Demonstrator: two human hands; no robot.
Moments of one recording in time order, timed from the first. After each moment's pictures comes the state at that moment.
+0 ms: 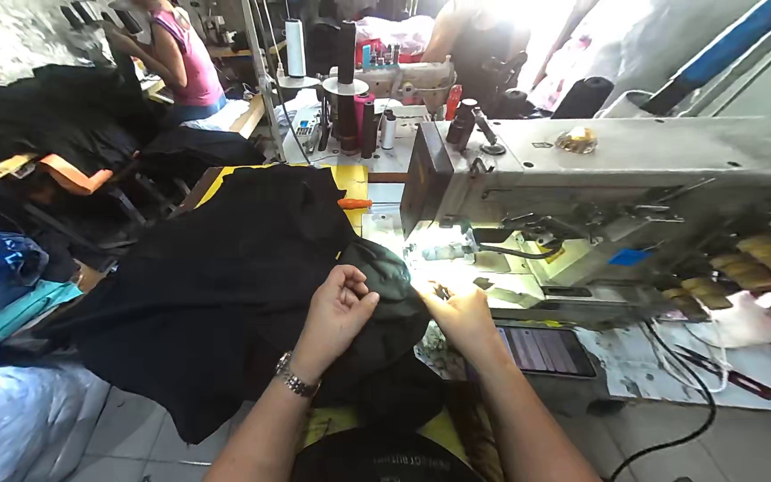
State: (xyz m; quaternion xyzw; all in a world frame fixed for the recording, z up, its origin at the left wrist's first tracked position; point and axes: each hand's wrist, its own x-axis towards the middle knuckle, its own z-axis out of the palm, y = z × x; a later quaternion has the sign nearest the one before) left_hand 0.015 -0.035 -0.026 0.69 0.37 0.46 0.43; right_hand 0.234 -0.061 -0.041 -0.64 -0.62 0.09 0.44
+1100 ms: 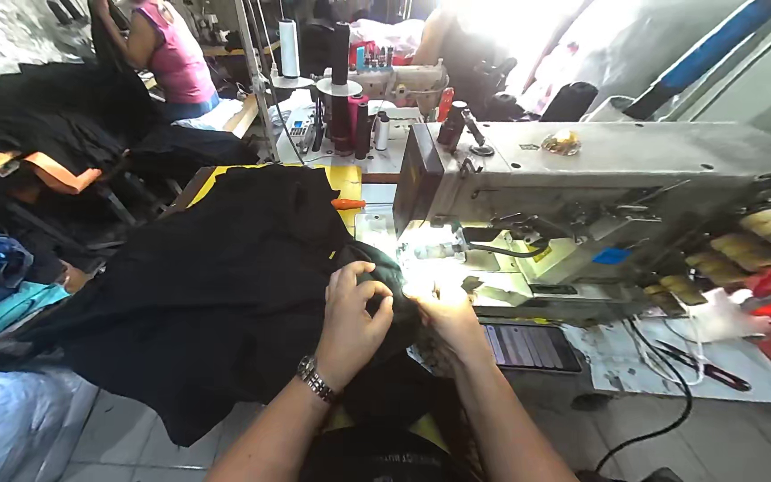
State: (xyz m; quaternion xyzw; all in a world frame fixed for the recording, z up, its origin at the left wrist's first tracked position) left_hand 0.050 -0.046 -0.035 0.77 0.44 0.42 0.18; right_hand 0.220 -0.068 -0.039 -0.55 -0.41 0.42 0.59
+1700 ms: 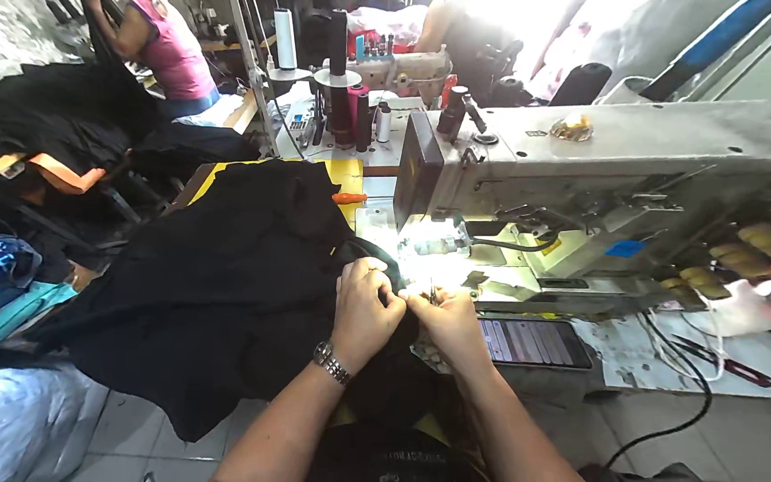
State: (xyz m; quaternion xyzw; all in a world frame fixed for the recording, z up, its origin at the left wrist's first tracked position) left_hand 0.072 -0.031 -0.046 0.78 0.46 0.40 0.15; right_hand 0.214 -0.073 -0.044 -0.57 -0.49 0.32 0.58
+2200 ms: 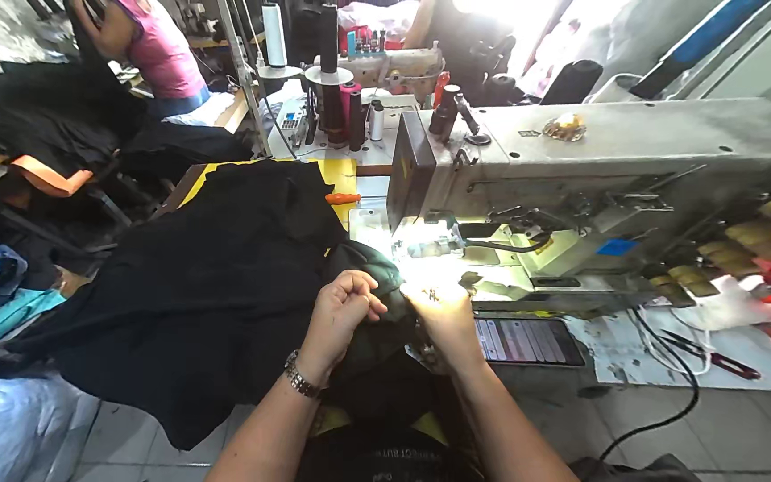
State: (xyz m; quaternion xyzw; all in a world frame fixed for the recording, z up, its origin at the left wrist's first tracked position) left_hand 0.042 -0.037 -0.030 0.59 0.30 0.48 0.57; right_hand 0.220 -0.064 -0.056 -0.61 -0.51 0.20 0.57
